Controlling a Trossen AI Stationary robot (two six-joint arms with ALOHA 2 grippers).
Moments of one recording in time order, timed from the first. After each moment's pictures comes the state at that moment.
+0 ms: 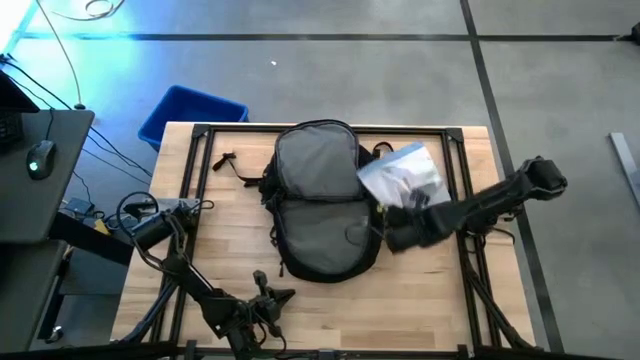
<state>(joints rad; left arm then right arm) -0.93 2.05 1.09 -0.15 -1.22 -0.61 0.40 1.40 0.84 -0.91 0.49 0.76</state>
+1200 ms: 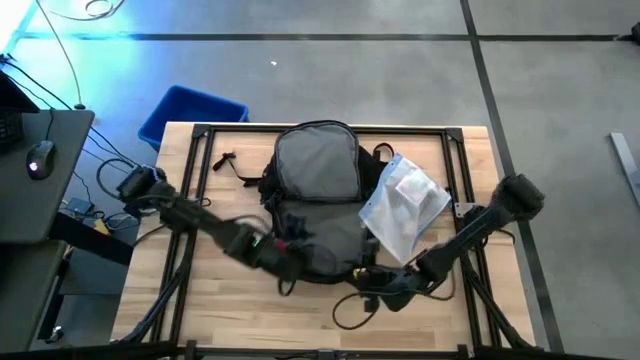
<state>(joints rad) -0.41 1.68 1.27 -0.52 -0.71 0.27 0.65 1.74 0.96 0.11 0.76 0.01</state>
